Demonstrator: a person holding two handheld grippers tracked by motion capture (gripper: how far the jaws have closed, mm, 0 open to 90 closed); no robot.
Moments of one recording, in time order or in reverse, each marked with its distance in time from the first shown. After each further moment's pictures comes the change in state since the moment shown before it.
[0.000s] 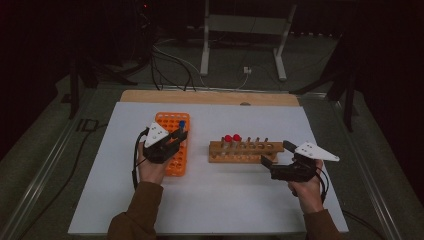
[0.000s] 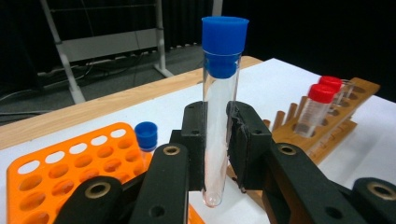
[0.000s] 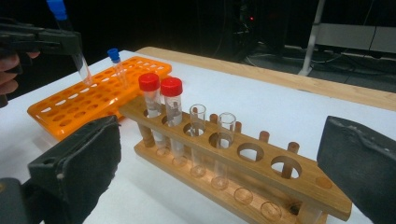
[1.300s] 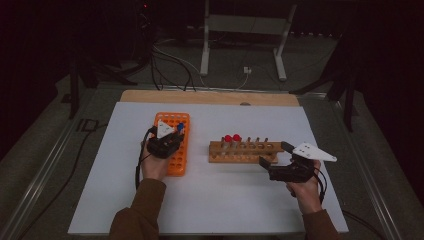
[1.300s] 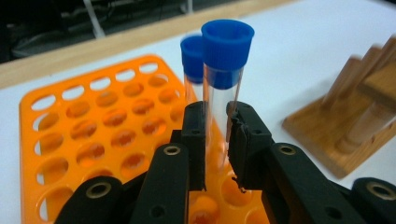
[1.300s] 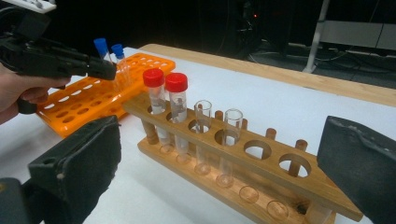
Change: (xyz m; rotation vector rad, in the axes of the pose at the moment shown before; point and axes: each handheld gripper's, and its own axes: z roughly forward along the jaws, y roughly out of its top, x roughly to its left) left arm 0.020 -0.024 0.040 0.266 0.107 -0.011; right arm 0.003 -0.003 0.003 0.009 0.013 -0.003
